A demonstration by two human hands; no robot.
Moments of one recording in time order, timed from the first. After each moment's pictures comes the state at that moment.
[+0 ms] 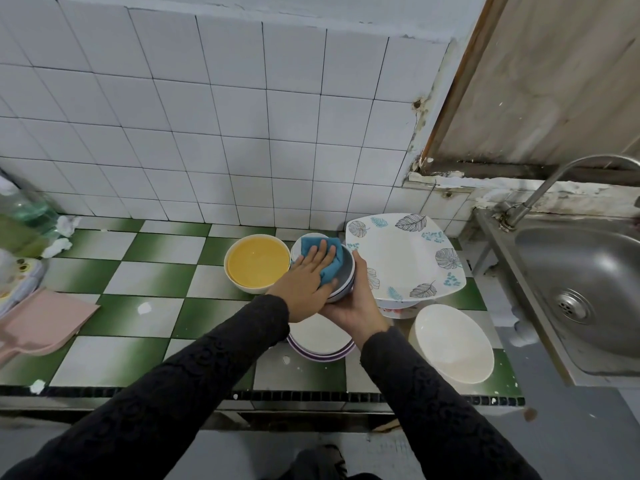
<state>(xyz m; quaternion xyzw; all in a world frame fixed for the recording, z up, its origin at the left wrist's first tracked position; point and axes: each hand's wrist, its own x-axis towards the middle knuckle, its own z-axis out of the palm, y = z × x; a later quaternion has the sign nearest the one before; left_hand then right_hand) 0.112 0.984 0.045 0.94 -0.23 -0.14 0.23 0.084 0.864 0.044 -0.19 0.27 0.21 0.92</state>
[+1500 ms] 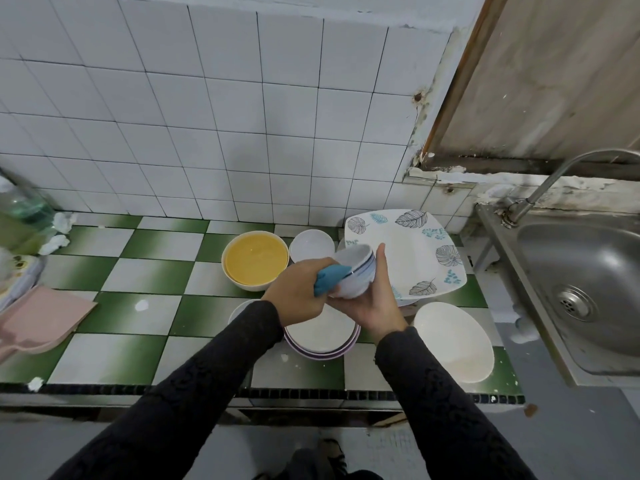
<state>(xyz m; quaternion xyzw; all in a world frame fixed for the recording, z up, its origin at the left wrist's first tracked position) 0.099 0.990 0.050 0.86 -0.30 -0.03 0.41 0.088 0.825 0.038 -0.22 0.23 0.21 0.93</state>
